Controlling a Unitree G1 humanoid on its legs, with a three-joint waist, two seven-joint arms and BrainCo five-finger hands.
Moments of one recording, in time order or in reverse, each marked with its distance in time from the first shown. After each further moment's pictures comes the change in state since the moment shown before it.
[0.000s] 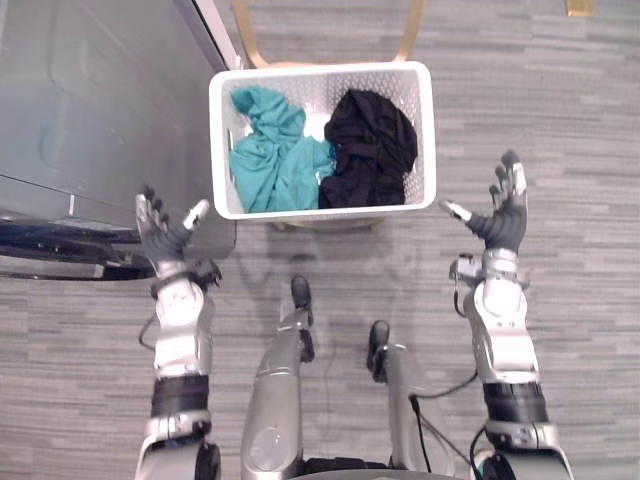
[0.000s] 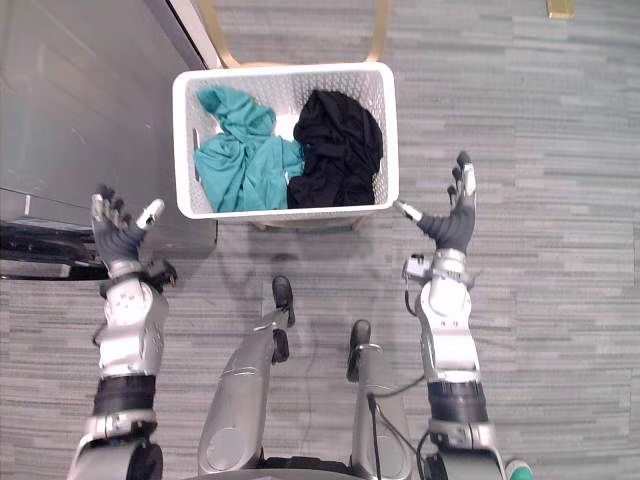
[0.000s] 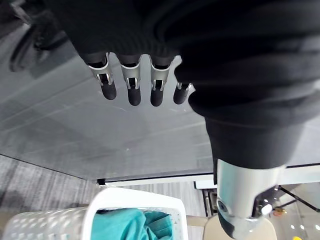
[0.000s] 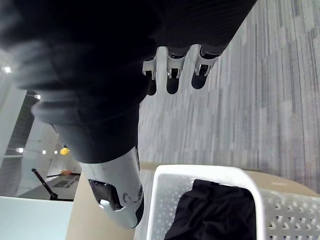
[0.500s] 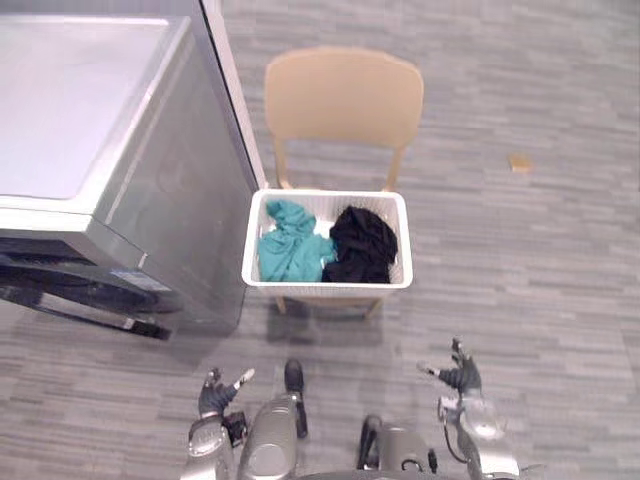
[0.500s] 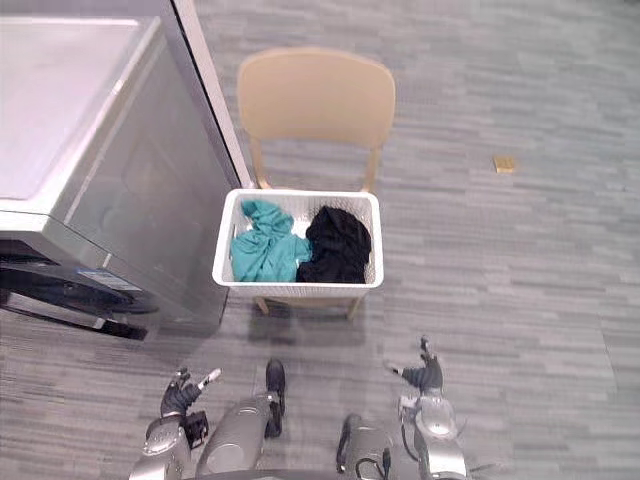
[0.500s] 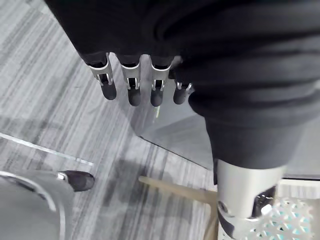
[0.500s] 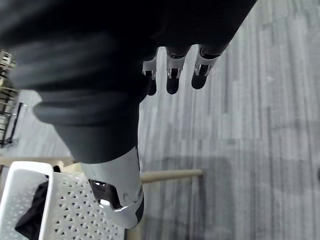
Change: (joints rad) left arm 0.205 -0.035 -0.003 0.622 0.100 0.059 -0.153; right arm 0.164 0.071 -0.067 0.679 -0.035 0.050 0.107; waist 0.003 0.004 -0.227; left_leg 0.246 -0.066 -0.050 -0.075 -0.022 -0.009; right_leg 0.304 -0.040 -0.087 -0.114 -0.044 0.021
